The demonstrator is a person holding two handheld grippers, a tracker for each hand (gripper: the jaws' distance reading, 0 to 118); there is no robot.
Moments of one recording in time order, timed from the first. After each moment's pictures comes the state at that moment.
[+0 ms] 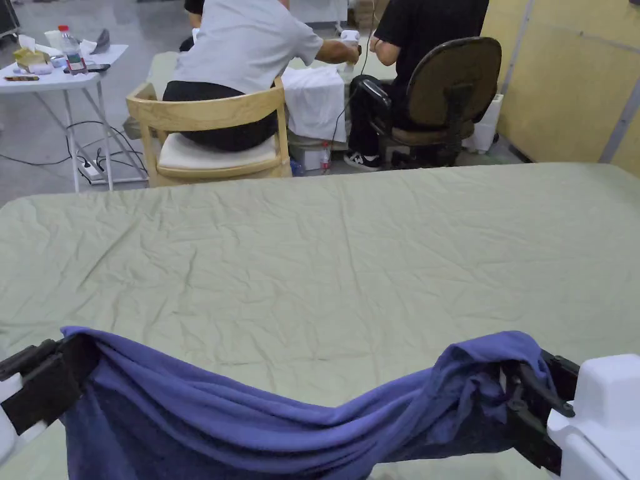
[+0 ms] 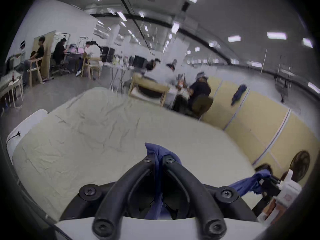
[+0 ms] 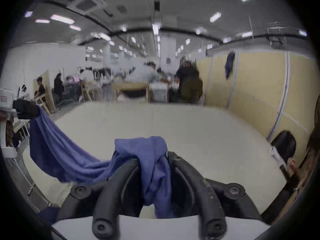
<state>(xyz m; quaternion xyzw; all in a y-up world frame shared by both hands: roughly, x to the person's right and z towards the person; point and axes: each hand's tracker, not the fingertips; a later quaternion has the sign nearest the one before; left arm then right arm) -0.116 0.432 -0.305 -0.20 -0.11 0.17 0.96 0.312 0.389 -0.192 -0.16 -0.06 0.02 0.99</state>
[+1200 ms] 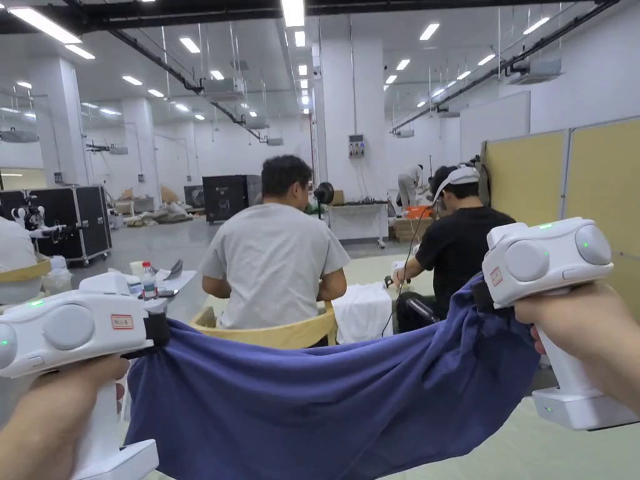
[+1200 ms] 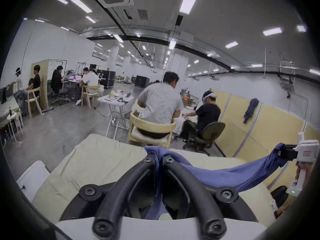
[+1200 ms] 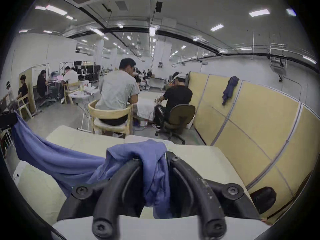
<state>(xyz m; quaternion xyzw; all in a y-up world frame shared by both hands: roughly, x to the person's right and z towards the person) -0.083 0.567 -0.626 -0.18 -0.07 0.09 0.98 0.378 0.600 -0.595 -0.25 -0.12 0.07 0.96</state>
